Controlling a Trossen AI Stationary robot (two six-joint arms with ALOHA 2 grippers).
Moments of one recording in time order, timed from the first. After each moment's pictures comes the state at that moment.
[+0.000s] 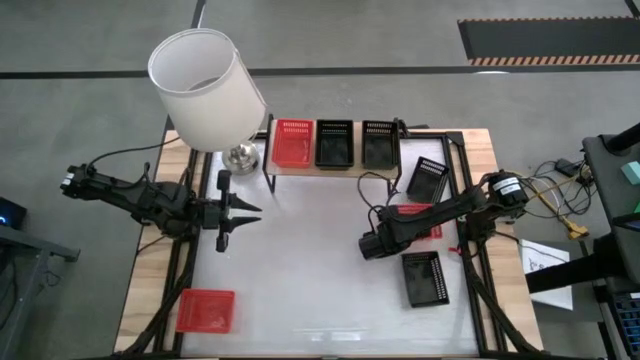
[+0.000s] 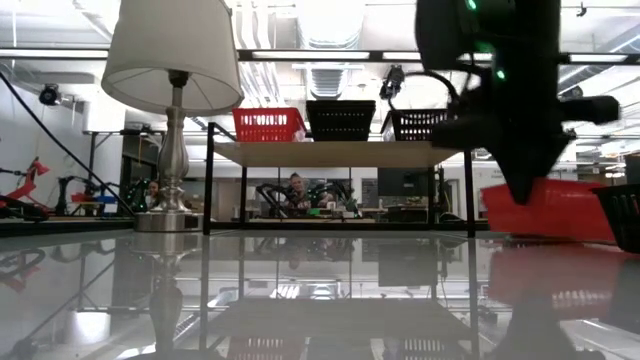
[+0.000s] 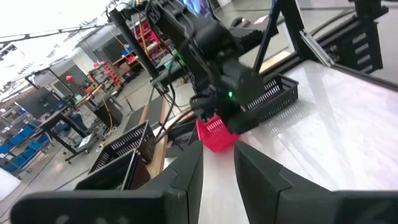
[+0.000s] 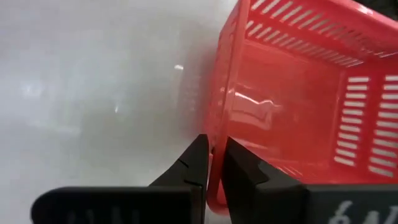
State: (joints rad) left arm -0.29 0.60 0.63 -0.12 -0.27 0.51; right arm 0.26 1.77 1.16 -1.17 0.24 1.58
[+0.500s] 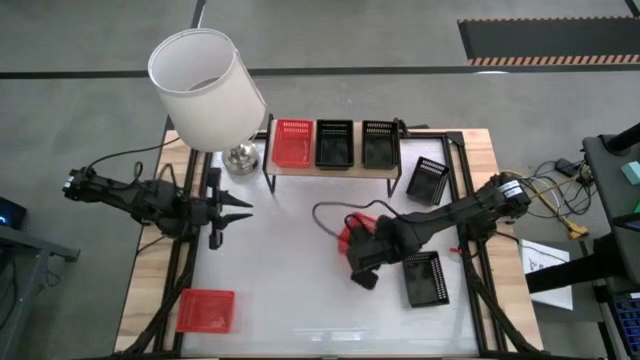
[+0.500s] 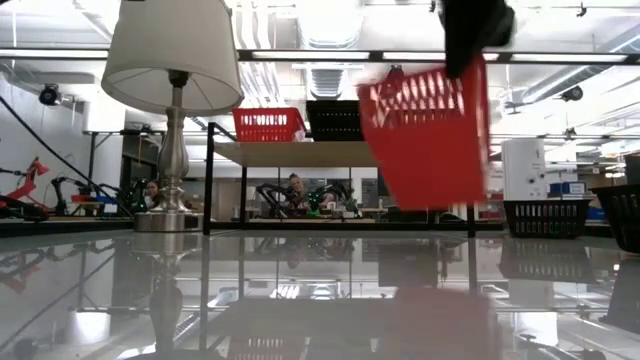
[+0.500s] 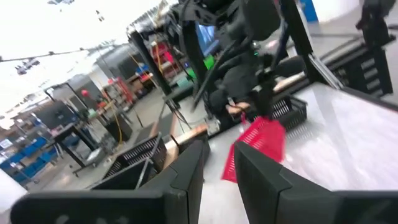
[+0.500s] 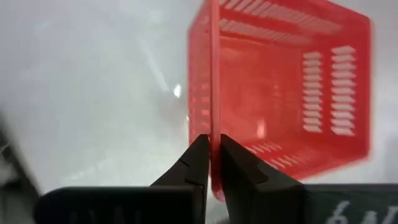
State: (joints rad) left arm -0.29 0.46 0.55 -0.06 -0.27 0.51; right arm 0.36 1.77 1.58 -1.14 0.11 0.81
